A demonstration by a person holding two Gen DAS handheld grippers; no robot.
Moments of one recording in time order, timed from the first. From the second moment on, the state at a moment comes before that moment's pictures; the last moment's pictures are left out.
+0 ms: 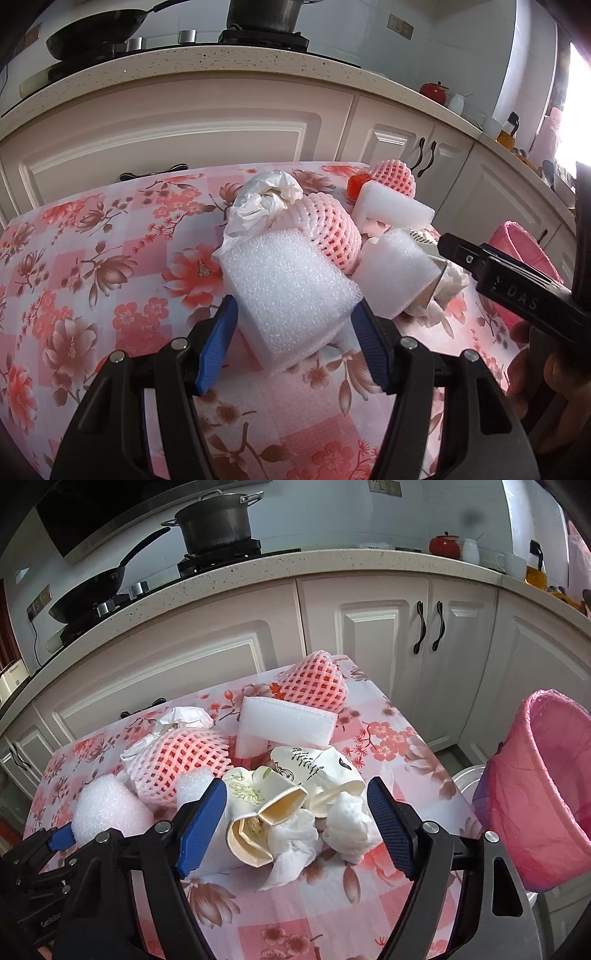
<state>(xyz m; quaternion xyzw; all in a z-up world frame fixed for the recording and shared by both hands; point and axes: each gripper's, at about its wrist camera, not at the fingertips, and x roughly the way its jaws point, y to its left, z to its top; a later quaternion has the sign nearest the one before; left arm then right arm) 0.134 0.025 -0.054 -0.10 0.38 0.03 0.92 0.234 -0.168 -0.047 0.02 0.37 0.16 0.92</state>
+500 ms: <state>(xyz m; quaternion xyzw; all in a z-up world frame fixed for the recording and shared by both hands) 0.130 0.032 -0.051 -0.11 0.37 0.03 0.92 0.230 -0.142 -0.060 -0.01 0.39 0.21 0.90</state>
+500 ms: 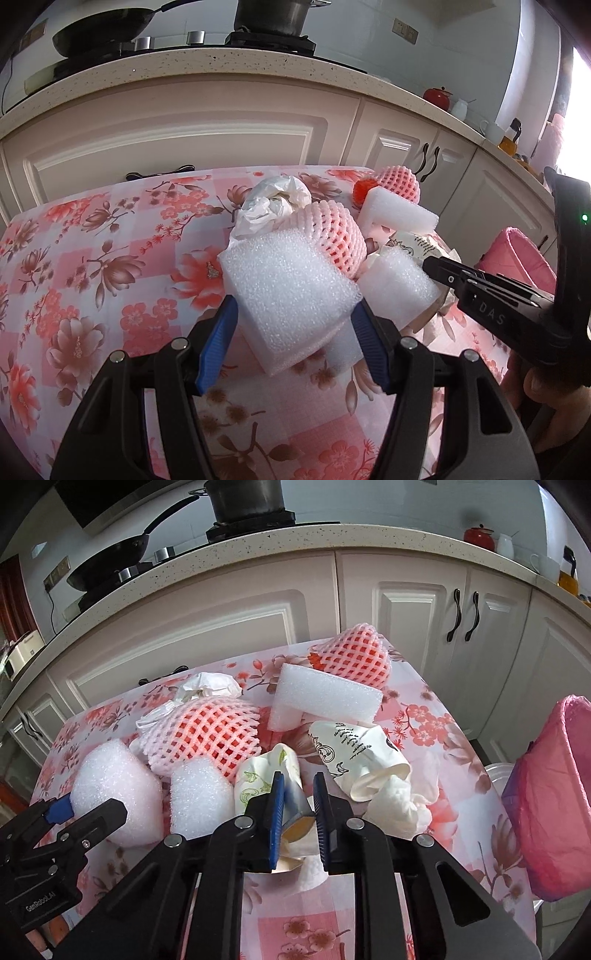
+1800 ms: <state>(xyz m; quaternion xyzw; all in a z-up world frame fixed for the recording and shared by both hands) 0.147 -0.017 0.025 -0.08 0.30 -0.01 0.95 0.193 -0.239 0.024 0.01 0.29 0.11 0.95</state>
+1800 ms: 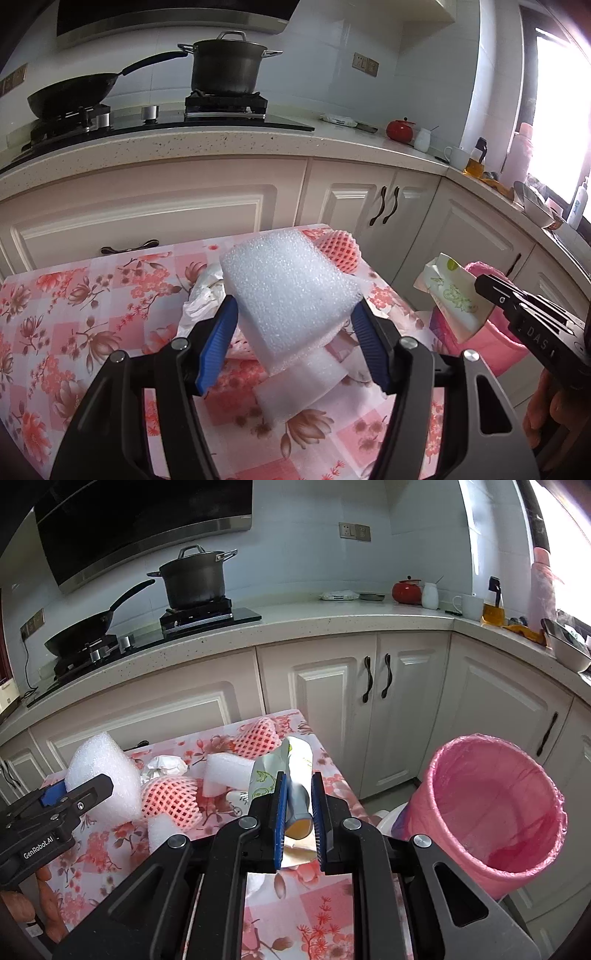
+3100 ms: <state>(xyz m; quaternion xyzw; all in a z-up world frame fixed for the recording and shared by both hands) 0.244 -0.273 0.048 -0.04 0.29 -0.25 0.92 0.202 -0.454 0.021 0.06 0.27 -0.07 0.96</state>
